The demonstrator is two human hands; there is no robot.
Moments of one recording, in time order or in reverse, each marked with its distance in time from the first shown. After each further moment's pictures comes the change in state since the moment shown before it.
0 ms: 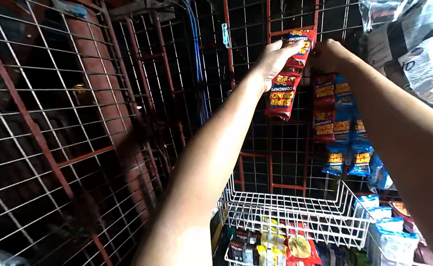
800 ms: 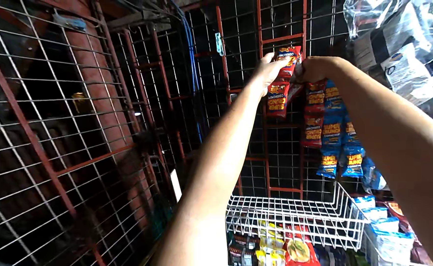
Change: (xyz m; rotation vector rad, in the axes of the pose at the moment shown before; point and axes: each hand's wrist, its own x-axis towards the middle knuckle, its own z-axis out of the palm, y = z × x) left_hand 0.032 -0.025 0.010 0.071 0.091 -0.028; right_hand -0.005 -0.018 -0.005 -0.242 -0.337 0.022
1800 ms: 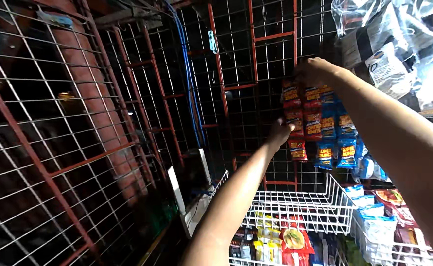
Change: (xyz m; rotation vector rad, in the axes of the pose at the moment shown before) left_hand -0.092 -0.116 0.073 0.053 -0.094 -0.292; right_hand -0.028 0.016 0.015 0.028 0.115 -0.055
